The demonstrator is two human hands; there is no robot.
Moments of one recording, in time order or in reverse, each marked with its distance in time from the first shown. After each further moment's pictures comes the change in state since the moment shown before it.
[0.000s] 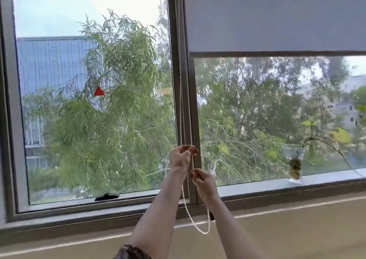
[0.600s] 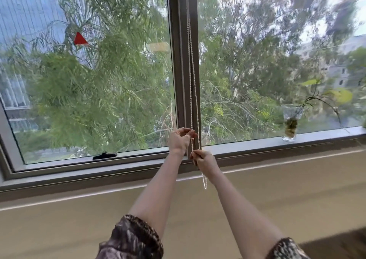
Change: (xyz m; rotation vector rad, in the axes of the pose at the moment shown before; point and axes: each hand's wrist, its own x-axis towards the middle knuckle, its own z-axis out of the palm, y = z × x) left_hand 0.031 -0.111 -0.037 0.113 -0.068 -0.072; right_hand -0.012 0.081 0.015 -0.202 -0.094 0.222
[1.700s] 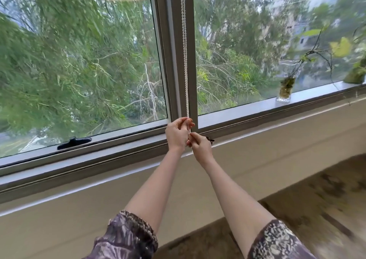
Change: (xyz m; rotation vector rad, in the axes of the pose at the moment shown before) left_hand 0.077 -0.134 -0.013 0.022 -0.065 0.095; right_hand 0.080 0.099 0.078 -0.100 0.249 0.042
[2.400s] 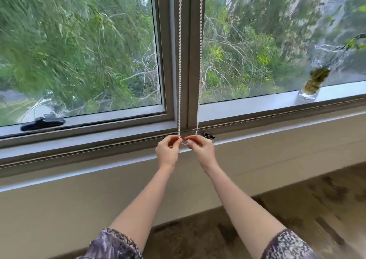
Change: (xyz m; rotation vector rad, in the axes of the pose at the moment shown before) left_hand 0.027 -0.142 0.029 0.171 0.156 -0.178; right_hand 0.077 0.105 -0.002 0.207 -0.109 0.125
